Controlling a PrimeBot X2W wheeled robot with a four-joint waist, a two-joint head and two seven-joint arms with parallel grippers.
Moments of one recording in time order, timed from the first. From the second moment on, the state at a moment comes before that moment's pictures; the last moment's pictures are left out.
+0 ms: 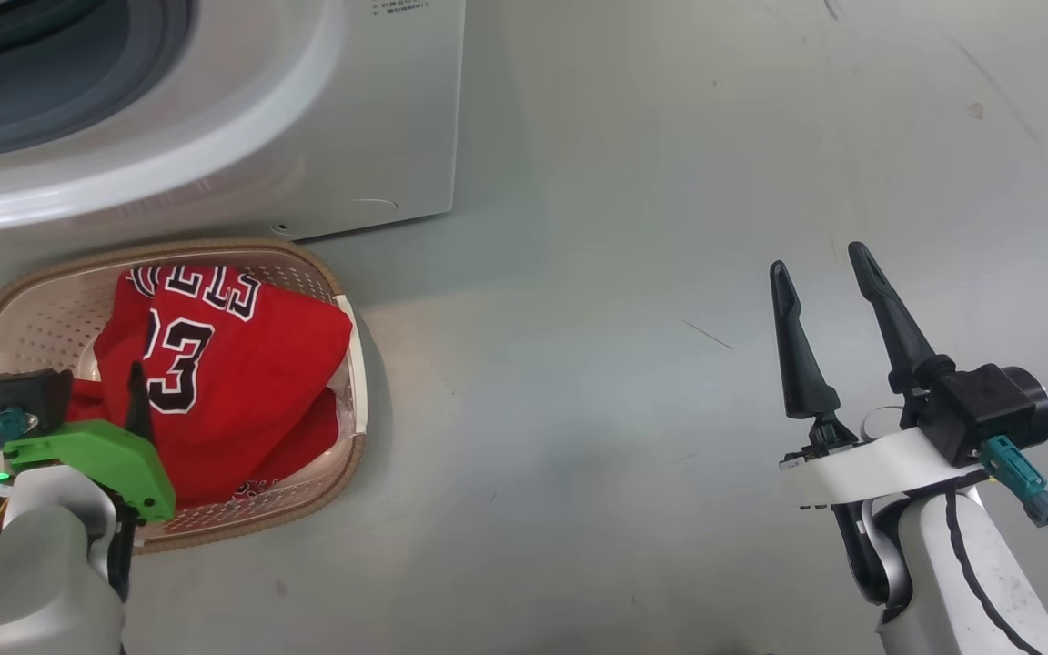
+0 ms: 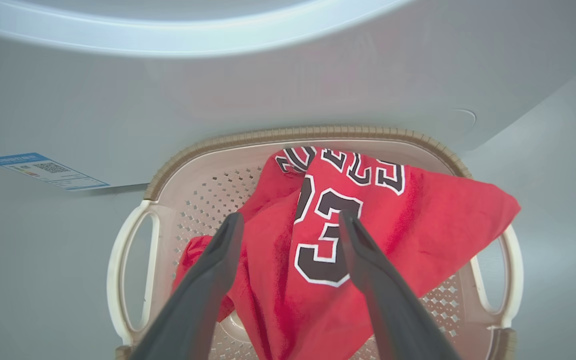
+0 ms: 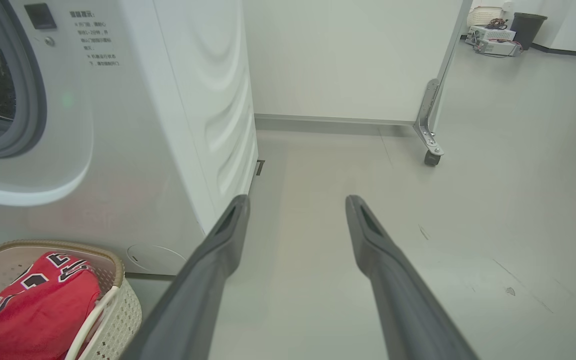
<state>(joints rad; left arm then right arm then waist) -0.58 0.15 0.05 1.03 -0.21 -0.09 -0.22 -0.16 -0.04 0.17 0.03 0.18 0.05 -0.25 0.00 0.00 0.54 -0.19</state>
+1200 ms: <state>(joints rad) -0.35 0.05 0.03 0.52 -0.23 -0.12 -0.25 -0.06 -0.04 0.11 0.10 0.20 0.06 -0.25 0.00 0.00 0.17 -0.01</state>
